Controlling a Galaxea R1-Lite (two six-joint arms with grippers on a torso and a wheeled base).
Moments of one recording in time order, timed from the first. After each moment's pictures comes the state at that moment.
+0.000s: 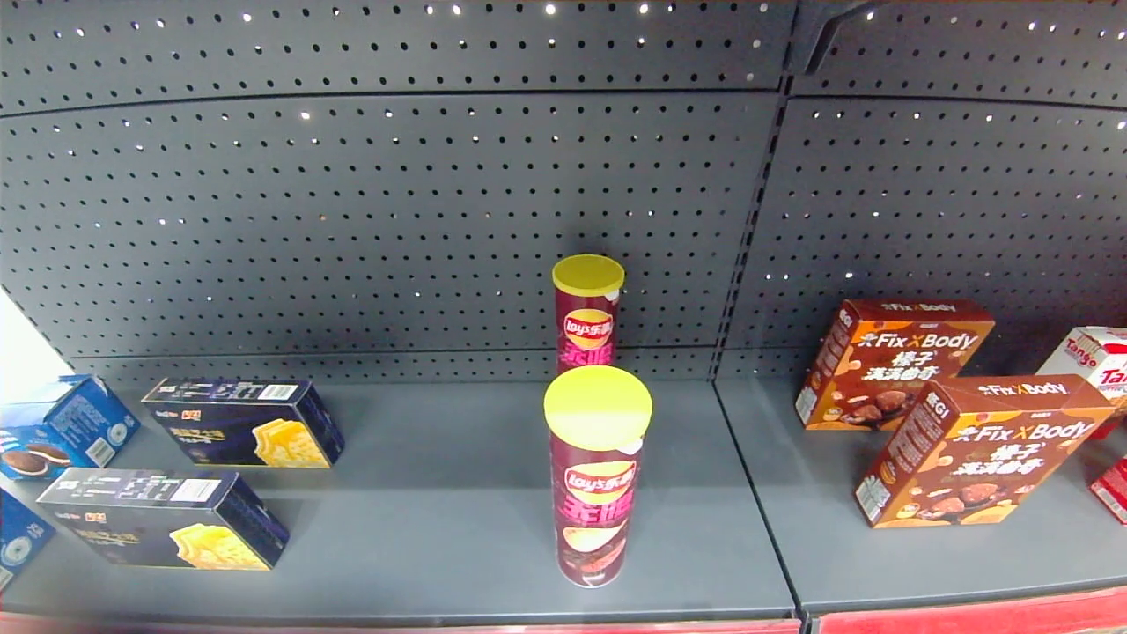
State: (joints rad) left arm 0.00 0.00 0.00 0.01 -0.02 0.02; right arm 0.00 0.00 0.00 0.00 0.01 0.00
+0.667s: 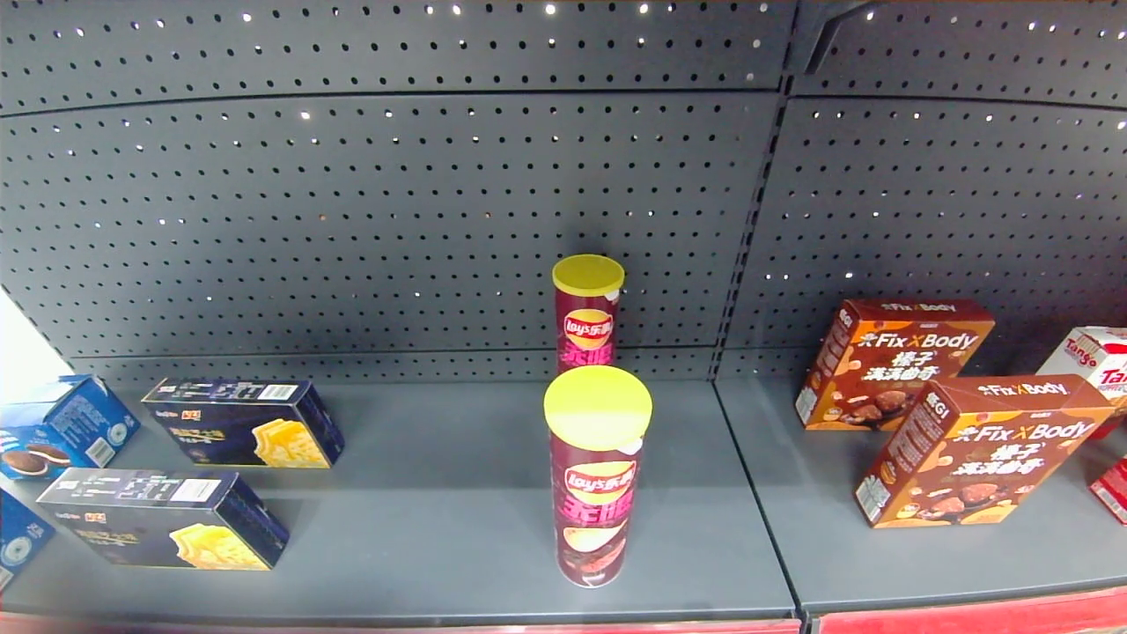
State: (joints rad) left arm 0.00 0.00 0.00 0.01 -0.02 0.02; right arm 0.00 0.00 0.00 0.00 0.01 0.00
